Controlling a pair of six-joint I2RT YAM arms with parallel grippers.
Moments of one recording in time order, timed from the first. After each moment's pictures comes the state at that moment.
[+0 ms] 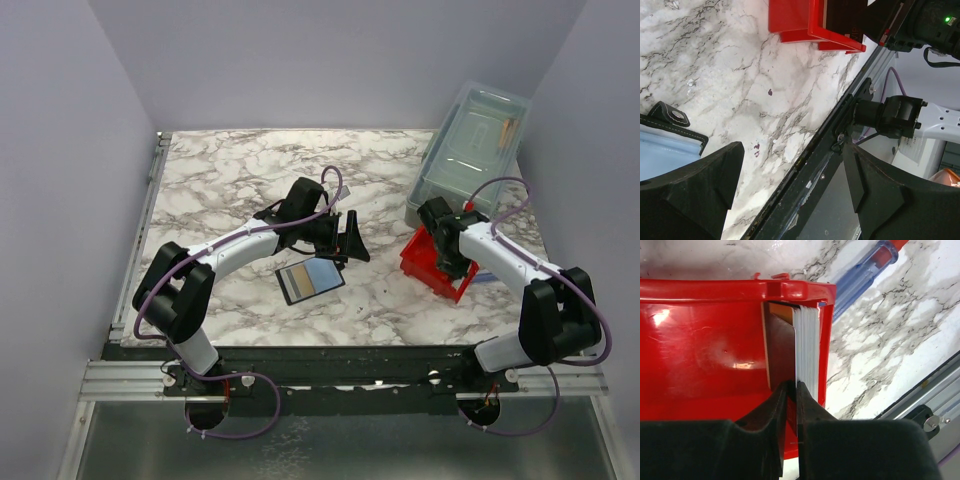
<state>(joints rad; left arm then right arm) -0.64 1.65 1.10 -0.18 0.67 -0.62 0.34 1.45 0.95 -0.98 0.56 0.87</state>
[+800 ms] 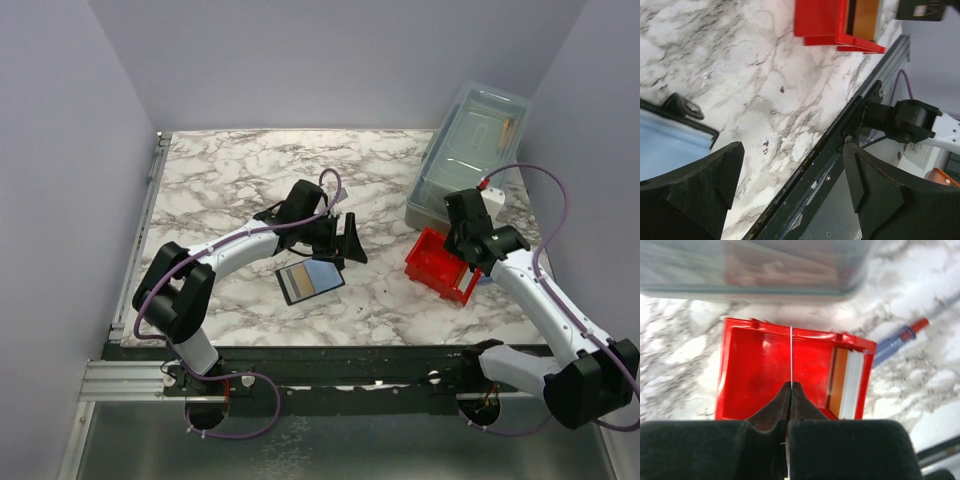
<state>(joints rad) -0.64 1.65 1.09 -0.19 0.65 -0.61 0.34 1.14 0.95 -0.80 0.54 0.67</state>
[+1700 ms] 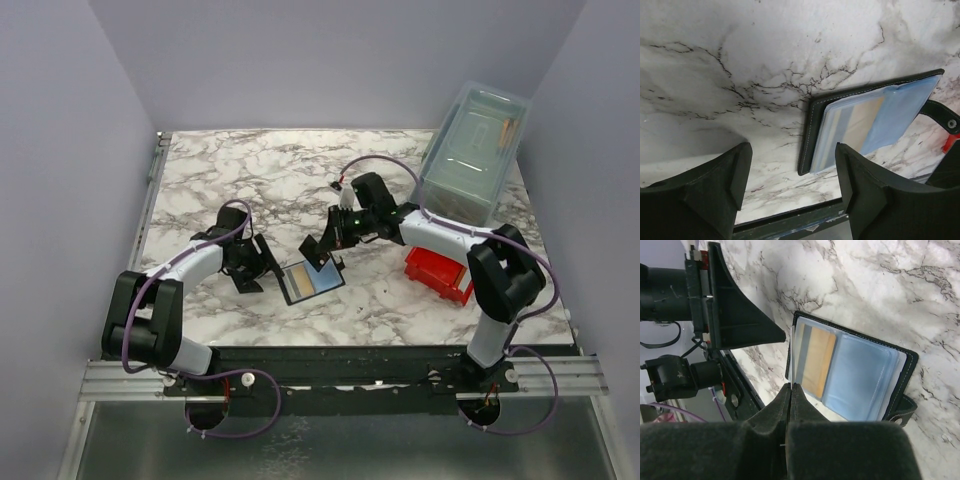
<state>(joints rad) -0.22 1.44 0.74 -0.50 0.31 -0.76 0.64 1.78 1.19 -0.15 -0.59 0.50</state>
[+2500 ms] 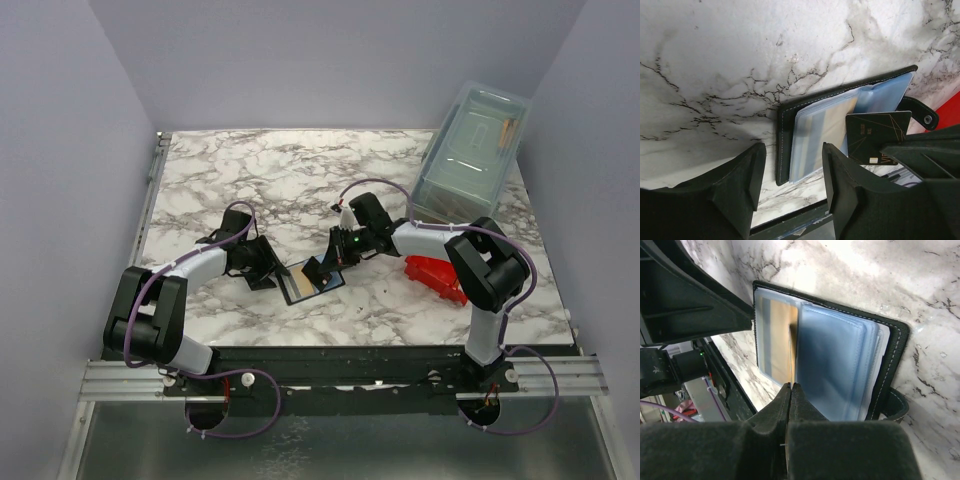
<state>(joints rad) -0.25 1.47 0.69 -0.35 0.37 -0.83 0.64 1.89 1.07 -0.03 -0.66 0.56</state>
